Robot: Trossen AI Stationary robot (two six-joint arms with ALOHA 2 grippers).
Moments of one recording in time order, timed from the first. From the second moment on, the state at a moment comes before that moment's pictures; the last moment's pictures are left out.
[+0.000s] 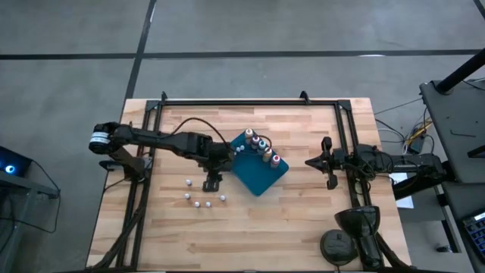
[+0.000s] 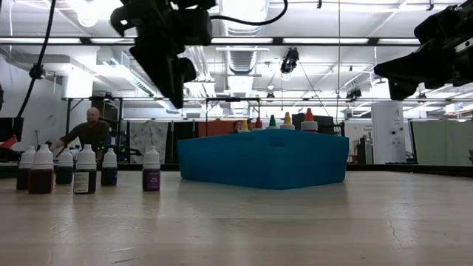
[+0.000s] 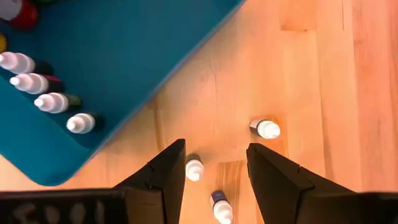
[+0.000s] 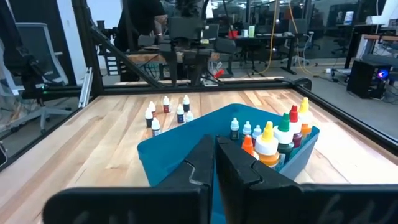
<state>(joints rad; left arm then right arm) -0.02 1.56 1.24 -0.85 0.12 0.03 0.00 0.05 0.01 0.01 0.00 0.07</state>
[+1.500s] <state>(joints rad) -0.04 1.56 0.99 -0.64 0.03 0.20 0.00 0.05 0.01 0.01 0.00 0.07</state>
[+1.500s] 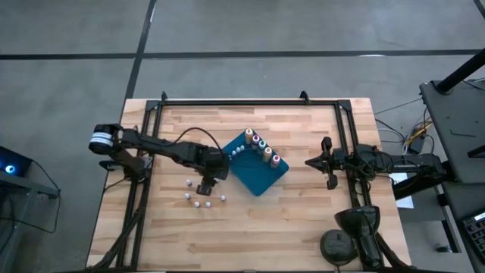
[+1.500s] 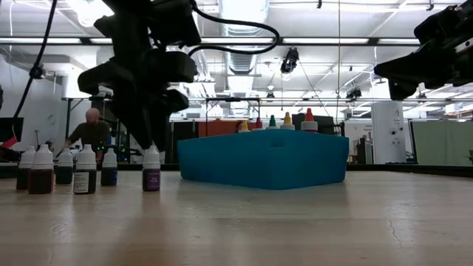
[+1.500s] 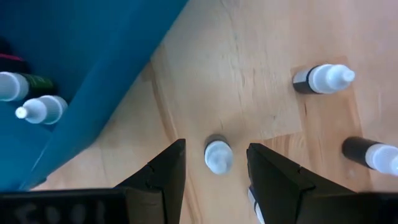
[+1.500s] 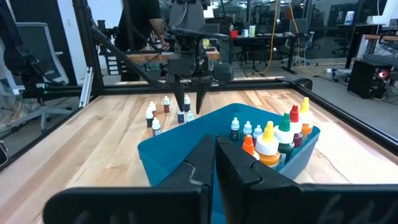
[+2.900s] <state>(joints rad) -0.04 1.65 1.00 -0.65 0.03 0.17 0.00 0.05 0.01 0.01 0.00 0.07</state>
